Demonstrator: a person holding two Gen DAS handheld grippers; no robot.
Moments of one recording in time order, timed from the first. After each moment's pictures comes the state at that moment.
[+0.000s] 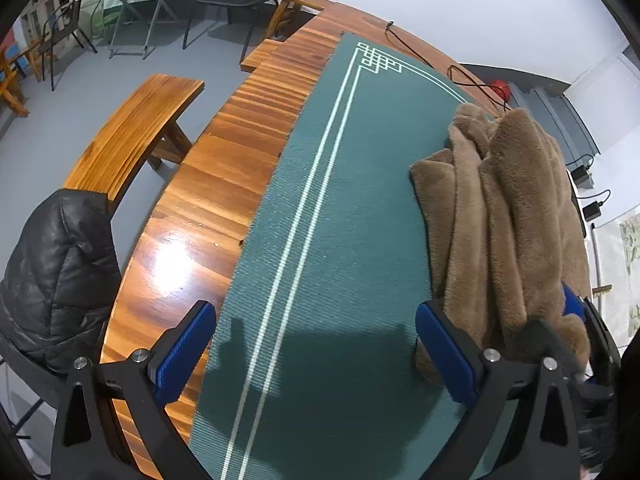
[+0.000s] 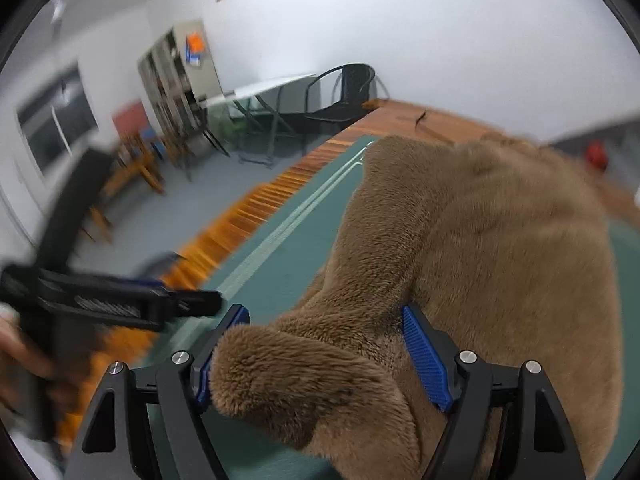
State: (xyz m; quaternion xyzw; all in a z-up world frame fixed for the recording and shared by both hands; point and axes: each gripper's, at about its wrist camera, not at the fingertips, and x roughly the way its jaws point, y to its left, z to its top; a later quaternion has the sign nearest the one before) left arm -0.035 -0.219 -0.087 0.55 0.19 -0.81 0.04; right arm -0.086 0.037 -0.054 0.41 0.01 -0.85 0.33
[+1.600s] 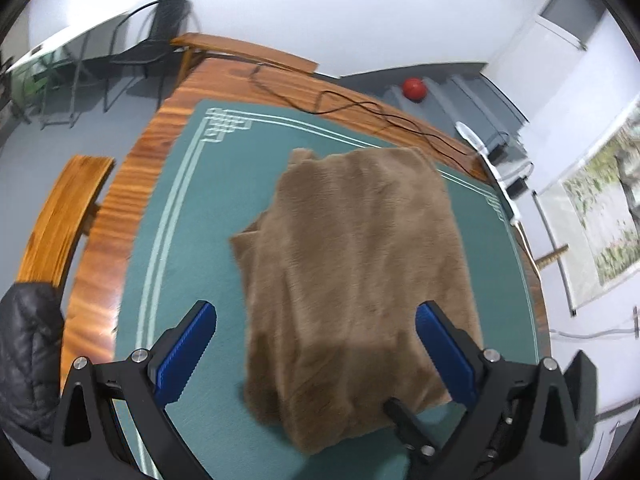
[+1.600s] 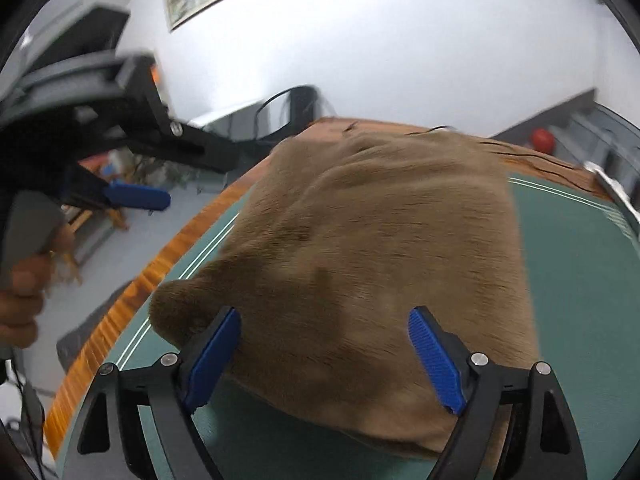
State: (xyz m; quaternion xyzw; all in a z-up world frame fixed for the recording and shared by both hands) left arm -0.078 -0.117 0.001 0.49 0.15 -0.85 -0.09; right arm -0.021 0.069 -0.049 0.36 0.01 -0.91 0.21
